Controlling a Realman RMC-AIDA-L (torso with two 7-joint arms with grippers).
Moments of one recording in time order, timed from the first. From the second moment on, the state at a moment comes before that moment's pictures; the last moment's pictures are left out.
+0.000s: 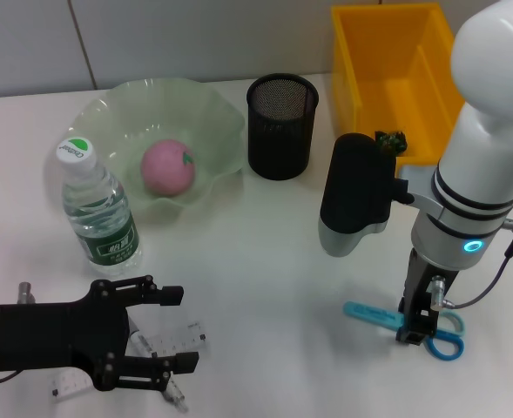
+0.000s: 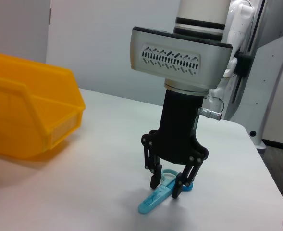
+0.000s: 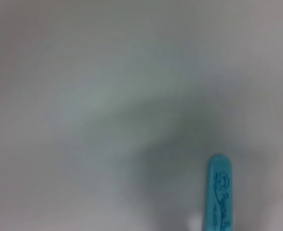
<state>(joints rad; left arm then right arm) -0.42 -2.07 0.90 0.69 1.97 1.72 -1.22 0.73 2.09 -1.70 -1.17 -2.70 -1.66 2.43</state>
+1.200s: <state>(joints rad) -0.42 -2.07 0.90 0.69 1.97 1.72 -1.22 0.70 2.09 -1.74 -1.20 -2.70 -1.63 2.43</state>
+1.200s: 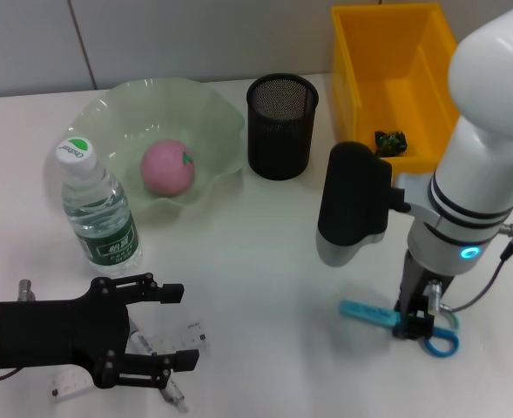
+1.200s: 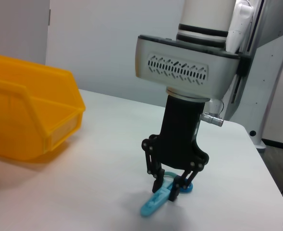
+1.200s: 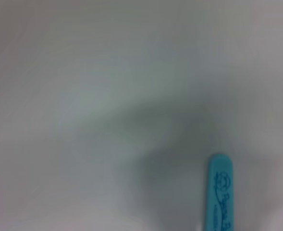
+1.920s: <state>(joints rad) -0.42 -2.07 0.90 0.69 1.95 1.73 -1.22 0.70 2.08 -1.62 -1.29 -2.68 -1.63 2.40</state>
